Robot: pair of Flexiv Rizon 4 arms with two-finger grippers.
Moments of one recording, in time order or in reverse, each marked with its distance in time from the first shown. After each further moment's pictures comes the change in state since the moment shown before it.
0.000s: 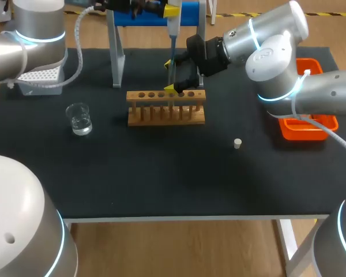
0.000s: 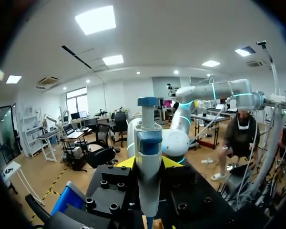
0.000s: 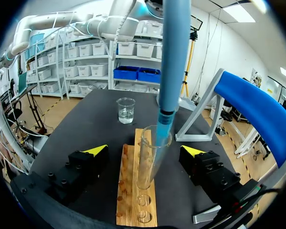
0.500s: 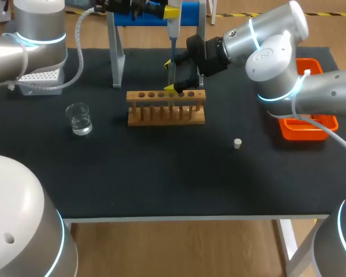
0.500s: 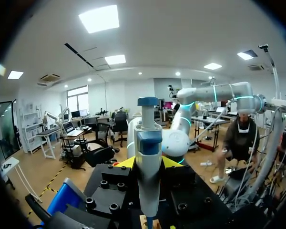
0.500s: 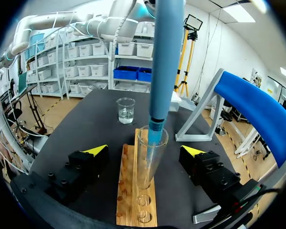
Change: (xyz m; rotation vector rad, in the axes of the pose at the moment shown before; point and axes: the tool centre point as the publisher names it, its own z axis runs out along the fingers) left arm 0.000 0.005 0.000 0.011 -0.002 -0.034; right arm 0.000 0.000 0.000 0.000 0.000 0.000
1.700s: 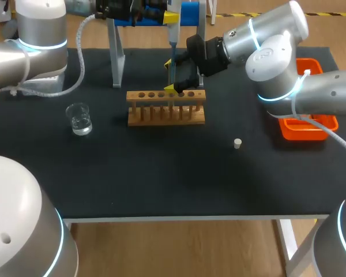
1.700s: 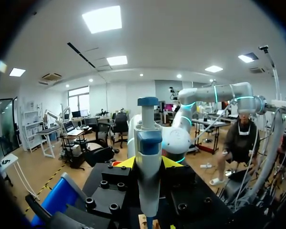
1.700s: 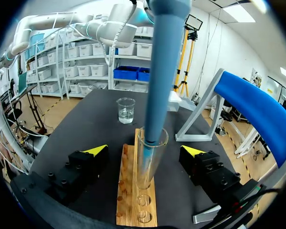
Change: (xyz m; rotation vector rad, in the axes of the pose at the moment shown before) left arm 0.000 0.013 0.001 0.027 0.002 -0.021; right arm 0.000 0.000 0.000 0.000 0.000 0.000
